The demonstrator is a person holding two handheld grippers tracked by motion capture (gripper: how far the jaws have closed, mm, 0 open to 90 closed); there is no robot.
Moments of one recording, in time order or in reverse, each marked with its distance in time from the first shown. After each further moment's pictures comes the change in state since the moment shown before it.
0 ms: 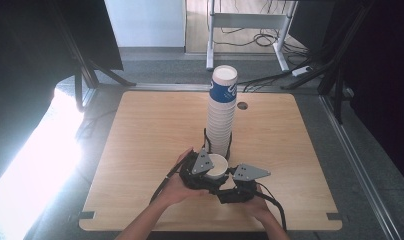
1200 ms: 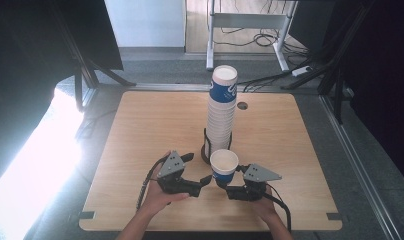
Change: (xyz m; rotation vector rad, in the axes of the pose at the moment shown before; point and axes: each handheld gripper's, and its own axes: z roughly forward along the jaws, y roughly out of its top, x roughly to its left) left arm 0.014 -0.031 -0.051 -0.185 -0.009 -0.205; right arm -0.012 -0.009 -0.021 -0.047 -0.146 -0.010
